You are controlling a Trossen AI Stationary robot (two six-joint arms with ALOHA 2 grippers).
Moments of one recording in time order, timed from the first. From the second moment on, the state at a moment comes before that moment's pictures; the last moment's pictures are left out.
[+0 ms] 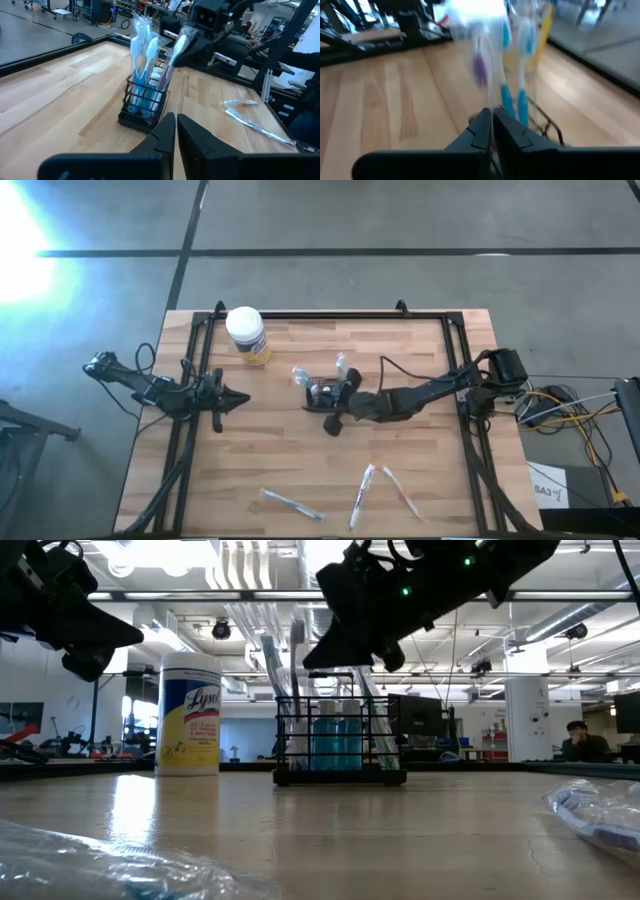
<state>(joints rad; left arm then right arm) -0.43 0.16 0.13 -0.19 -0.57 -0.40 0.16 1.75 0.94 0.38 0.54 0.27</state>
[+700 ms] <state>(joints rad) -0.43 0.16 0.13 -0.18 -0.57 -0.37 0.27 1.58 0.94 0.23 0.58 0.33</state>
